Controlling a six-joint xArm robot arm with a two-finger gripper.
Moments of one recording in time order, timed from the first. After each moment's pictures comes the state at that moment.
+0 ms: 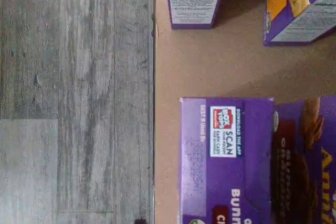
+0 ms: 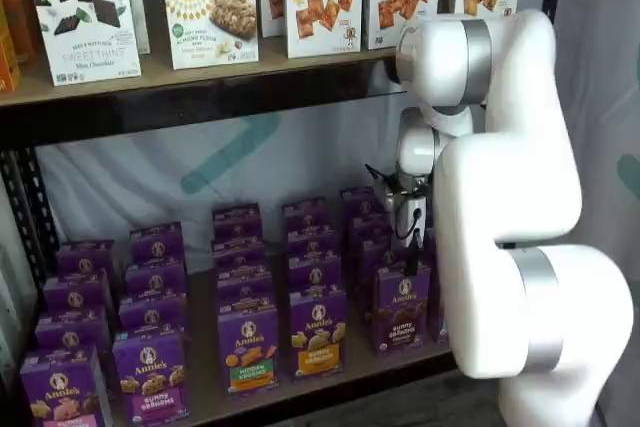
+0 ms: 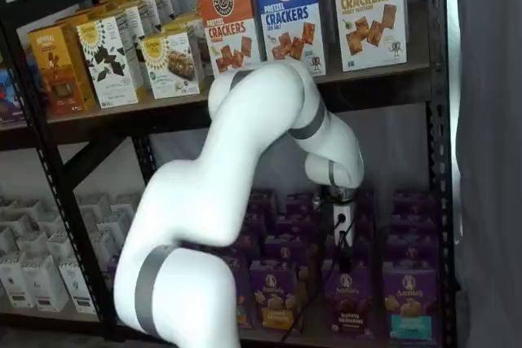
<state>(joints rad) -0.20 0.98 -1.60 0.07 0.67 -1.82</state>
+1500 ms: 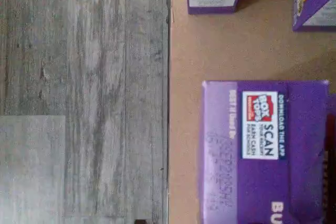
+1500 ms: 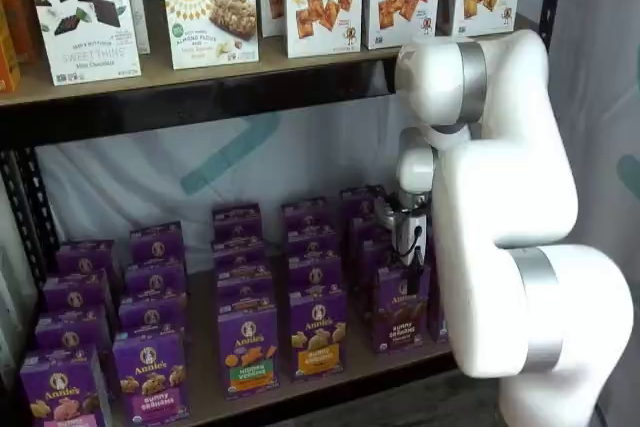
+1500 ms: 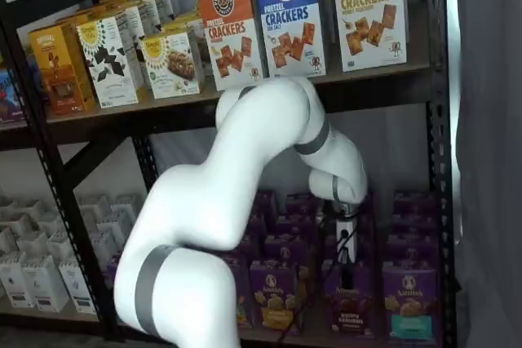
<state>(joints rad) -0.21 1.07 -1.67 0.06 0.68 -1.82</state>
